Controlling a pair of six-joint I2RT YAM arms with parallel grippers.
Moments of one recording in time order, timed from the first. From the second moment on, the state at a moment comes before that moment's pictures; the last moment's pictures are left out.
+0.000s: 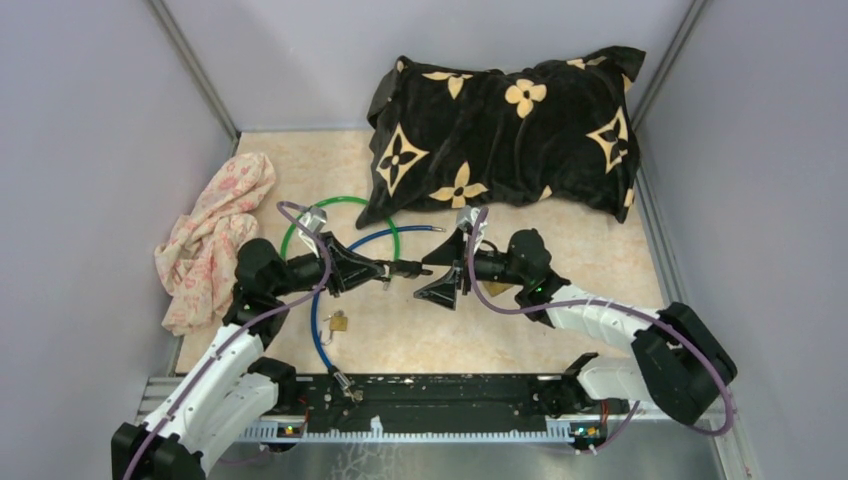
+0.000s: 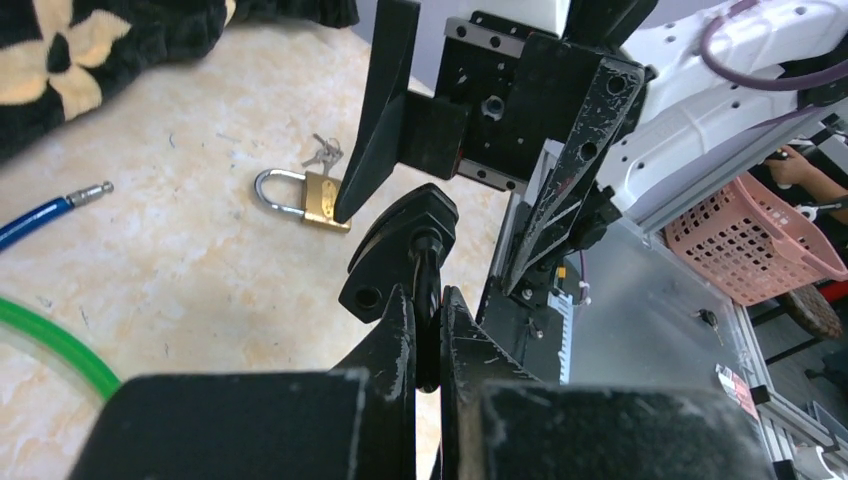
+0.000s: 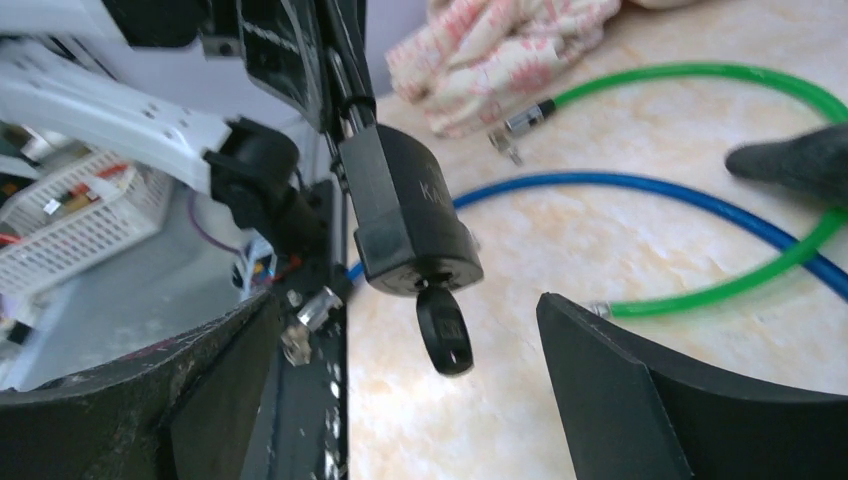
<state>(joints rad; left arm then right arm) -0.34 0.75 0.45 0.34 0.91 -0.54 0.67 1.19 0.50 0.68 -0.74 0.32</state>
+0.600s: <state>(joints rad) -0.34 0.74 0.45 0.53 0.91 -0.70 0.74 1.31 0.53 1.08 -0.74 0.46</state>
